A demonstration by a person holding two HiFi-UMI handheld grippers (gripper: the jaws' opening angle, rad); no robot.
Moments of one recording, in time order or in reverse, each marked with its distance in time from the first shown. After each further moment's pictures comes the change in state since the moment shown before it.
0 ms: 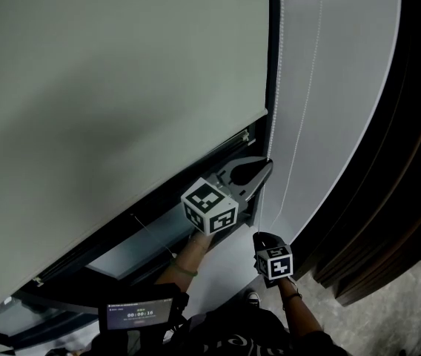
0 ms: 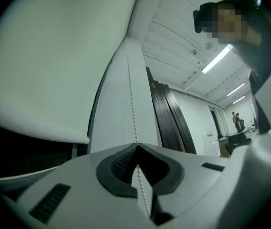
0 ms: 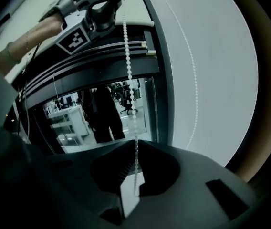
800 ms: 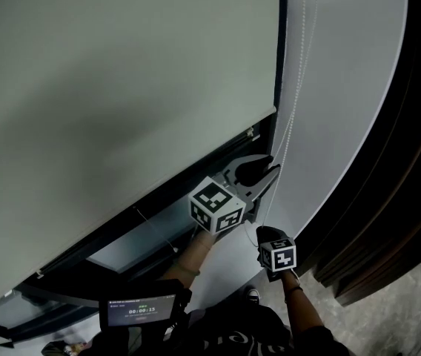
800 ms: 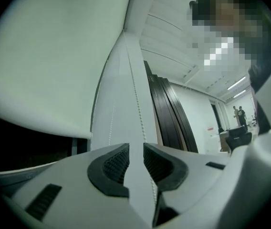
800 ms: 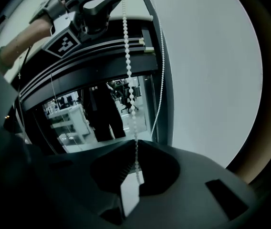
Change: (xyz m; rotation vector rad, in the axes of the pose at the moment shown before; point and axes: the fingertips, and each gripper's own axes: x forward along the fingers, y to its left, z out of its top) left arm -0.001 -0.005 -0.016 0.037 0.067 0.019; right arm 0.007 -0.006 0.000 0.027 0.035 0.030
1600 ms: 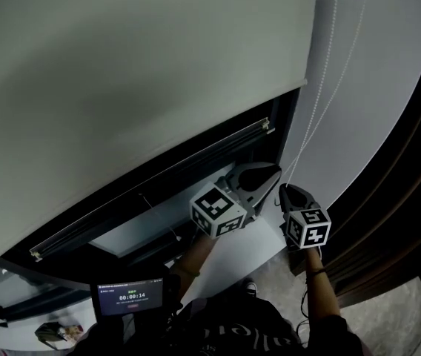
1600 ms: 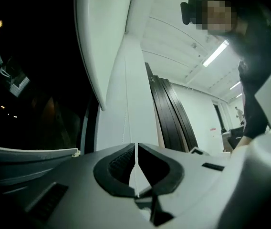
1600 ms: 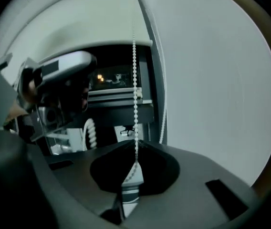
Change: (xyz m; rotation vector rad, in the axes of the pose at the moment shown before) left arm -0.027 0.004 -0.023 -0.014 -0.018 0.035; right arm -0.035 -0.029 0.148 -0.108 -0.276 0.004
